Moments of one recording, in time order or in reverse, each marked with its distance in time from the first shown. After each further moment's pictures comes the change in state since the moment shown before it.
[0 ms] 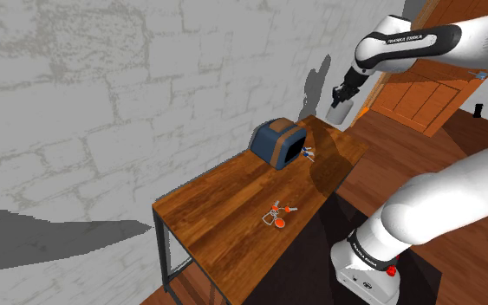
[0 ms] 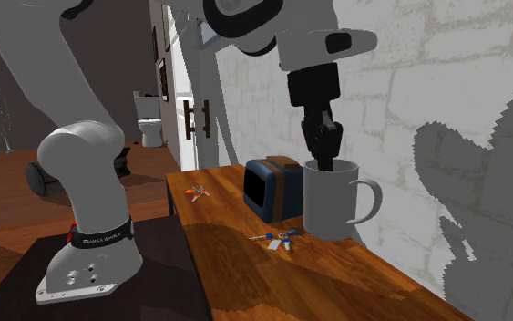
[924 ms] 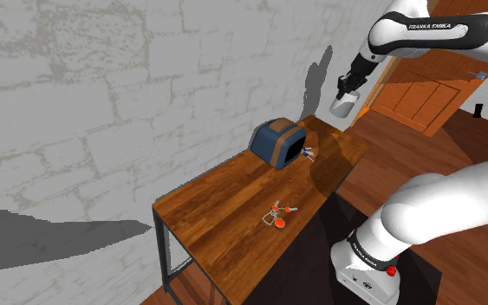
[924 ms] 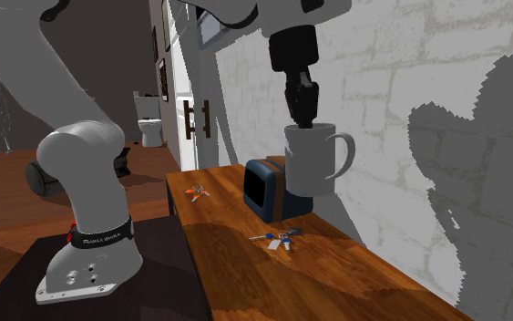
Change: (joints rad) arm -0.010 -0.144 0.089 0.011 -0.045 -0.156 0.088
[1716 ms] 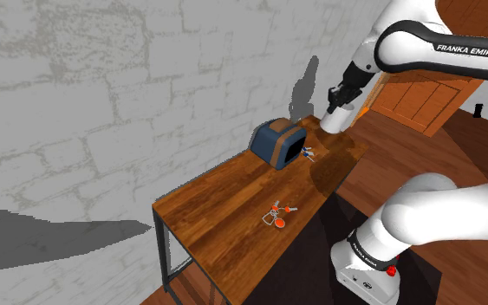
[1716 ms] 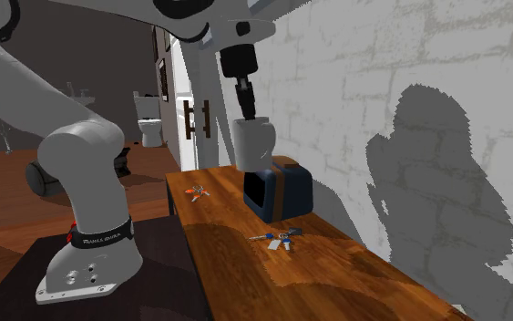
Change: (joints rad) arm 0.013 -0.336 0.262 -0.274 0.009 -0.096 0.274
